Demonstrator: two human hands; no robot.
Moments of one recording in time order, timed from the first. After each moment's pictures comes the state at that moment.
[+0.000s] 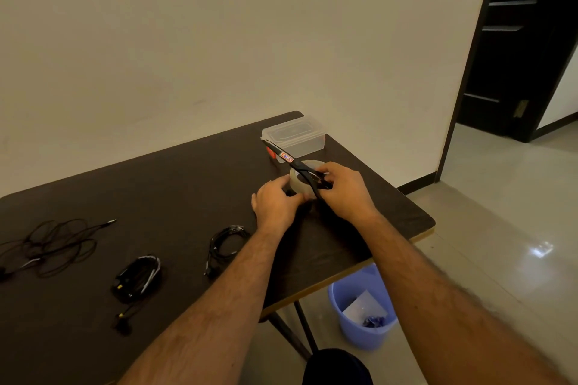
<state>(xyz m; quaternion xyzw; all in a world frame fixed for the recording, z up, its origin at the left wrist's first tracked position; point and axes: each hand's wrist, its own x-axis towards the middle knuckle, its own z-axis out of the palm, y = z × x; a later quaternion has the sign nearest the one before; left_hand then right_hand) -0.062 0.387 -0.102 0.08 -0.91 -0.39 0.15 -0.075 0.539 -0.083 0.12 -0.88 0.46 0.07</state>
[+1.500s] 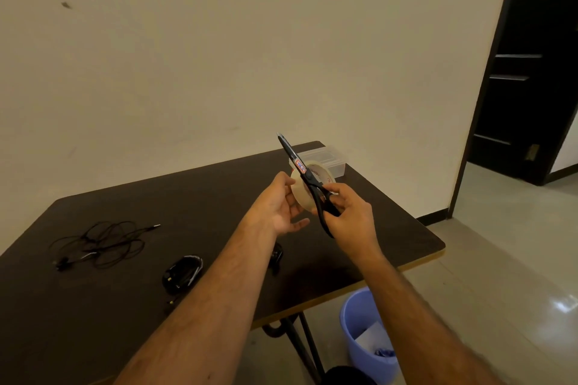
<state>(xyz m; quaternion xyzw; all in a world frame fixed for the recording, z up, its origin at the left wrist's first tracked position) 0.004 0.358 -0.006 0.15 -0.55 -0.82 -0.11 0.006 0.506 -0.056 0.17 -0.76 0.61 0.13</state>
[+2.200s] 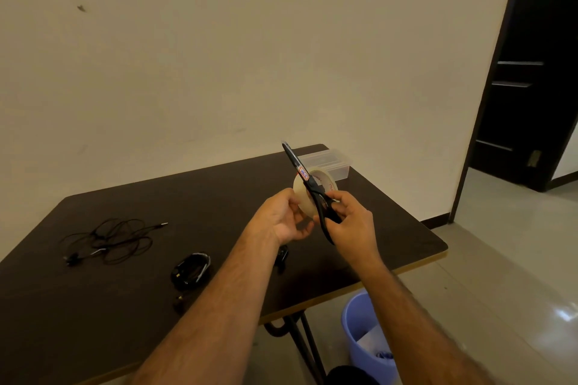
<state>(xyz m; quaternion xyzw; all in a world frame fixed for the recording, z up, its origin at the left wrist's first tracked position) 0.022 0.352 -0.011 0.16 -0.50 -0.84 -0.11 0.016 0.498 -0.065 0.17 -0.76 0.61 0.14</state>
